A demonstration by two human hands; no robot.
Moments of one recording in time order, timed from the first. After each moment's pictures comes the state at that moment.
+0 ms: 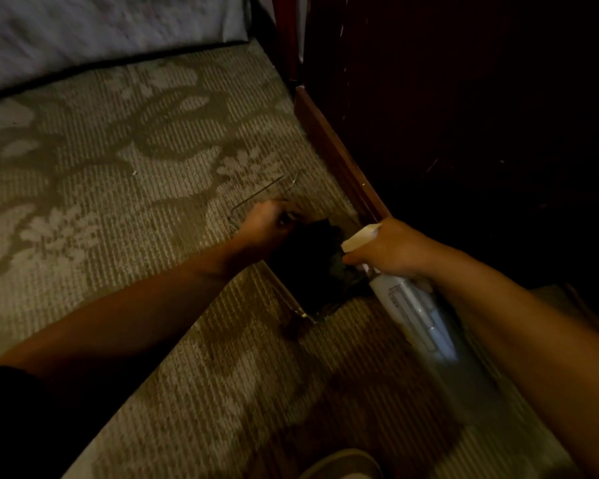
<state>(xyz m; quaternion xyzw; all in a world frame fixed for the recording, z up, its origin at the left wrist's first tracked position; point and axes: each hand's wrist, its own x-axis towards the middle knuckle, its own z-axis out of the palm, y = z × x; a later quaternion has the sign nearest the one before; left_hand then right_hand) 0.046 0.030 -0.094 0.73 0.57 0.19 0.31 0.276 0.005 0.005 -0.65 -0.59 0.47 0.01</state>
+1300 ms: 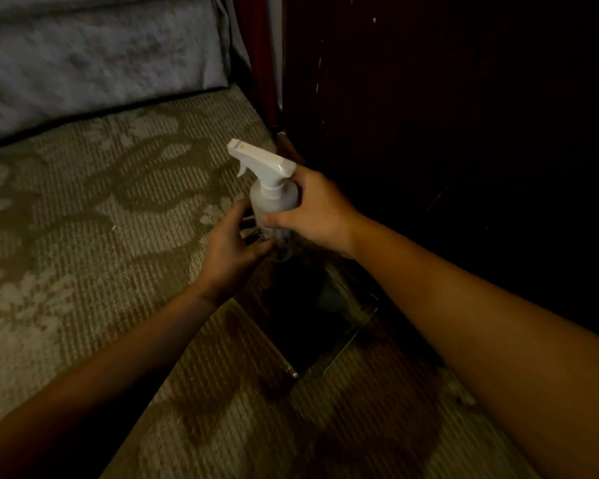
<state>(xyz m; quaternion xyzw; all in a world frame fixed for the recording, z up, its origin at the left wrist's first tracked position) 0.034 0.046 -0.060 0.59 0.57 0.43 0.37 0.193 0.095 0.023 -0.52 -0.67 0.47 0.24</state>
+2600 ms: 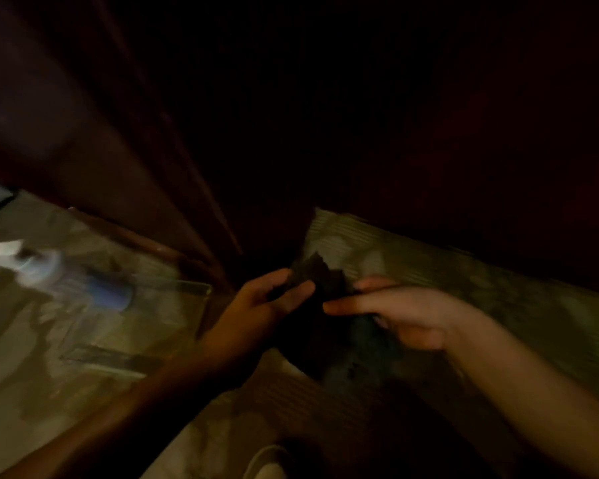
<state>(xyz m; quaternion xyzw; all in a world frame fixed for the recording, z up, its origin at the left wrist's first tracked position) 0.317 -0.129 0.066 0.50 0.42 0.16 0.74 0.508 -0.214 0.081 -0.52 -0.23 0.75 0.34</state>
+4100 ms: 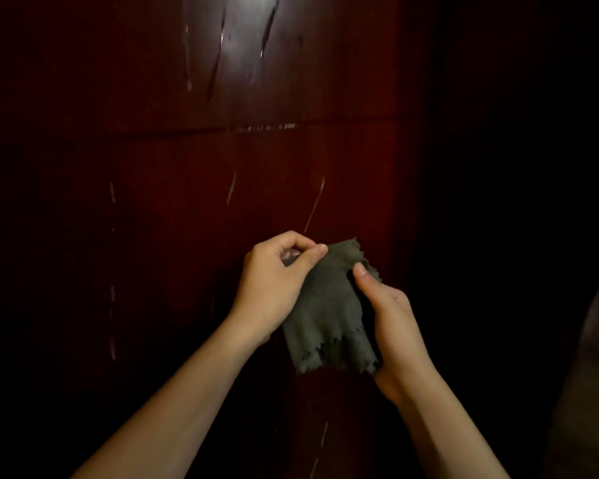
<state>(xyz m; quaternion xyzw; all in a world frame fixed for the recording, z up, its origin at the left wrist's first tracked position) 0.667 -0.312 1.209 0.78 -0.09 0.25 0.56 0.653 -0.466 1.172 -0.53 -0.15 0.02 0.84</state>
